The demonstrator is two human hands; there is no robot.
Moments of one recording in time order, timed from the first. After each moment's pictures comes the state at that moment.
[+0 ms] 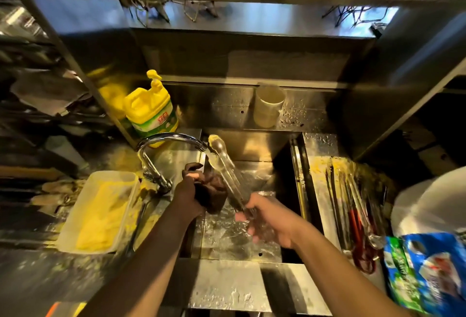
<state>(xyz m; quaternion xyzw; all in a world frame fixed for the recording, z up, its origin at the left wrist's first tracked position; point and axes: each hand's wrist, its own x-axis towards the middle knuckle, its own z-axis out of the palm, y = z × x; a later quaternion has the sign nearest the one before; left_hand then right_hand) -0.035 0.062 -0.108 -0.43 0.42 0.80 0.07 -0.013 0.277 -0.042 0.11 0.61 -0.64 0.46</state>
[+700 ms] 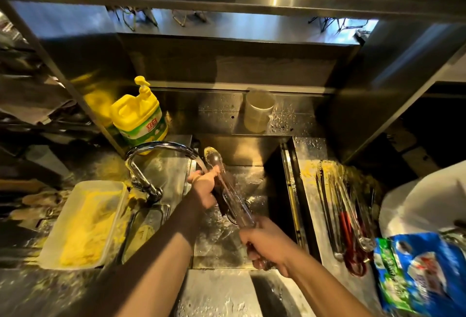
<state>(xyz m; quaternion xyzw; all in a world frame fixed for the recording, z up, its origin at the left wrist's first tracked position) -0.089 0.104 -0.115 -0.35 0.43 0.83 0.13 0.017 0.285 -0.048 0.08 0.72 -0.55 0.43</state>
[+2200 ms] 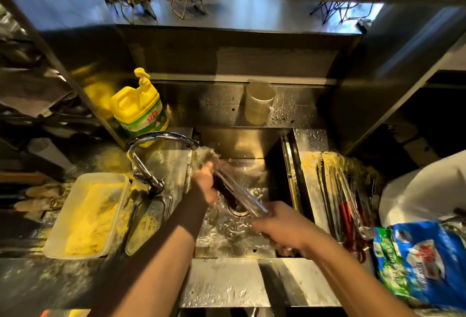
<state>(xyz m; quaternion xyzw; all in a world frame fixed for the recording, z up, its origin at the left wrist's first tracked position) -0.079 0.103 -0.128 -0.37 0.47 0.79 0.11 0.011 0.307 -0.007 0.02 0.80 -0.43 0.42</state>
